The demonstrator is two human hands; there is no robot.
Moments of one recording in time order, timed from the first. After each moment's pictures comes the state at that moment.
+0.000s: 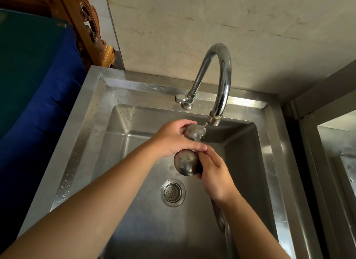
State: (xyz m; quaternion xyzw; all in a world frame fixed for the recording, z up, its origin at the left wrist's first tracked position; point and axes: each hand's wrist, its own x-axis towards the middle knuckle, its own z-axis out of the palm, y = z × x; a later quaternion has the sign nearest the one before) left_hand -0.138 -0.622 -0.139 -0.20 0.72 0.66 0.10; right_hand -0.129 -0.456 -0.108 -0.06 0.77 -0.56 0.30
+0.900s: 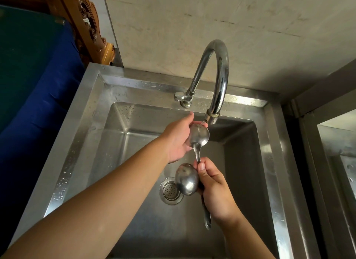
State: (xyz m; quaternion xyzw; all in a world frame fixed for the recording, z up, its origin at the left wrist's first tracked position) left_hand -0.155 -0.591 -0.114 -0.37 0.38 0.84 0.09; right_hand -0.103 -0.428 -0.127 -0.07 0.65 -0.67 0.35
